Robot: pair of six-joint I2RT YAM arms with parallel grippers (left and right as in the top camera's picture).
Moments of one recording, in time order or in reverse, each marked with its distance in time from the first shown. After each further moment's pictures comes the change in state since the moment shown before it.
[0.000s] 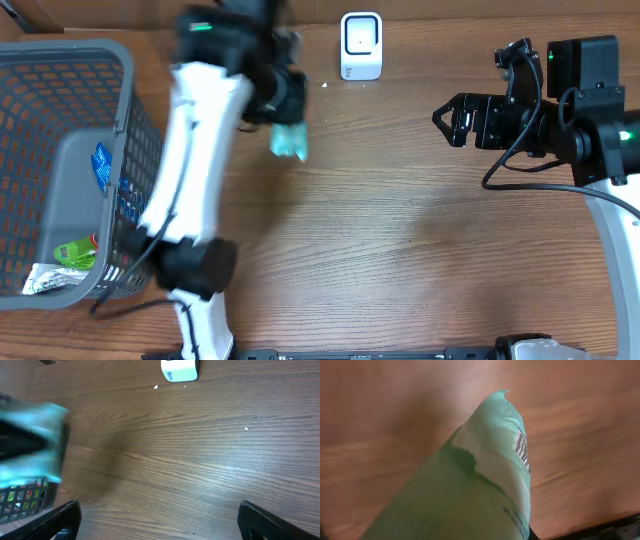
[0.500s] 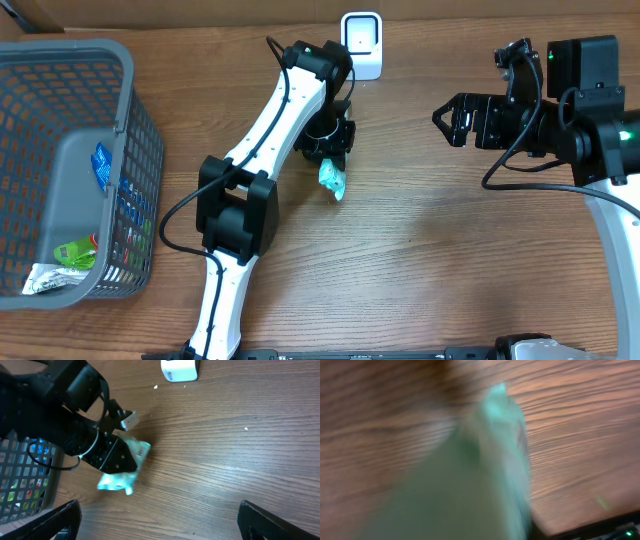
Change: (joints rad) left arm -0.112 0.311 -0.173 0.120 0.085 -0.026; right arm 0.000 0.000 0.000 0.001 0.000 0.000
